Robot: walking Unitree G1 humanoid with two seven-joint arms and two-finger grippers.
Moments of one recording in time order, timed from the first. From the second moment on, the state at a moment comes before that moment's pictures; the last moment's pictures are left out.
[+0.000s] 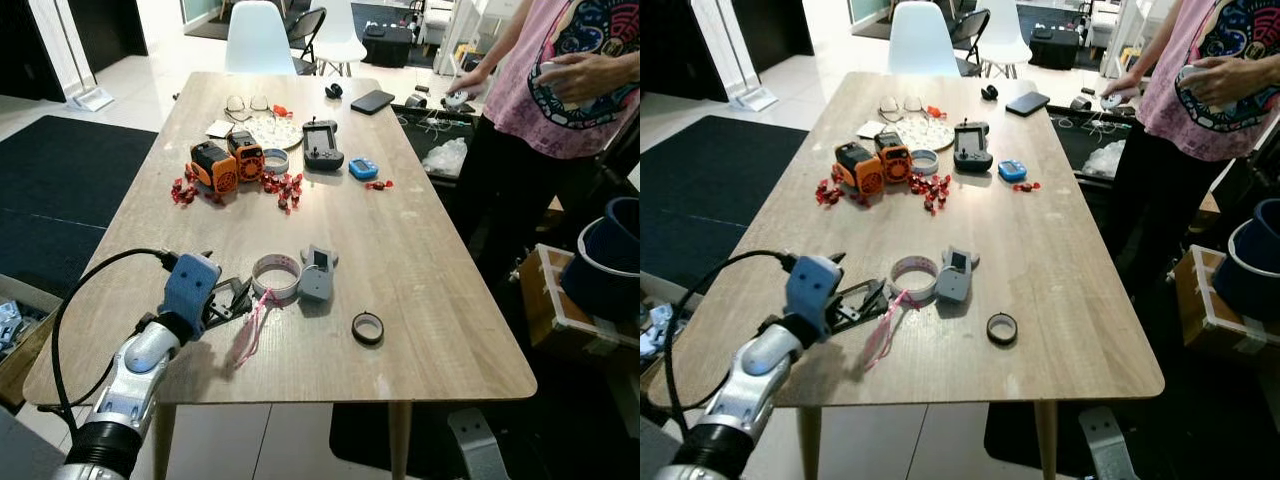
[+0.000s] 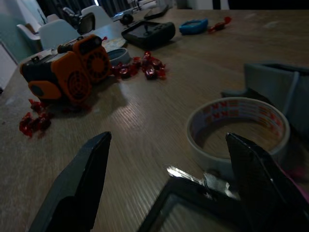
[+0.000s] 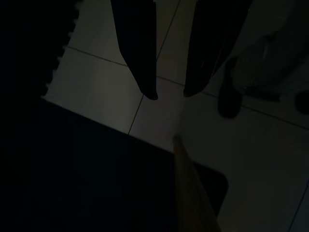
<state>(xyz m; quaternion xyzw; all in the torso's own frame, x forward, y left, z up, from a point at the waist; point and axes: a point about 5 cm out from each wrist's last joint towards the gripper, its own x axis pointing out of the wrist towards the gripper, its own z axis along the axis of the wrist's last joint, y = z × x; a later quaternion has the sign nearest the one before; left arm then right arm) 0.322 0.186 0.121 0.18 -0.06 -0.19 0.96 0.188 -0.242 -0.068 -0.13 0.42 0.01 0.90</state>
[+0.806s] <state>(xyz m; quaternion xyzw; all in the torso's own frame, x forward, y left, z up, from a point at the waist) 0.326 0.171 0.095 0.26 0.00 -0.19 0.95 0.187 -0.242 -0.068 -0.13 0.43 0.01 0.90</state>
